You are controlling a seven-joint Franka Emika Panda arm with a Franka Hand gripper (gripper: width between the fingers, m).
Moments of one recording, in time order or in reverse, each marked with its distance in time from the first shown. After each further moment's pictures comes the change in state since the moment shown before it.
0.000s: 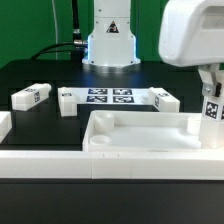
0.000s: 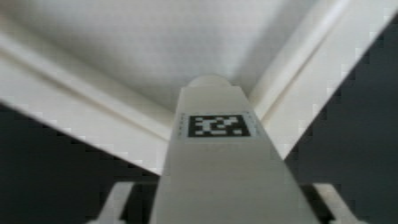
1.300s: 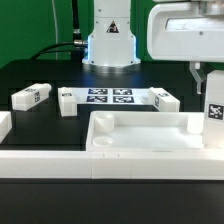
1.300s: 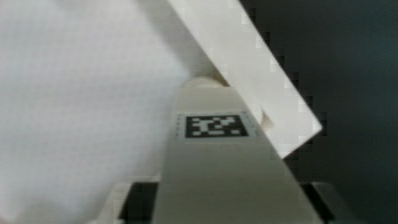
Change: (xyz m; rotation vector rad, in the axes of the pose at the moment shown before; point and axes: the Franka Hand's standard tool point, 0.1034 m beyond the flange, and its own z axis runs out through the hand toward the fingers) arm -0.003 0.001 0.001 0.098 0.016 1.088
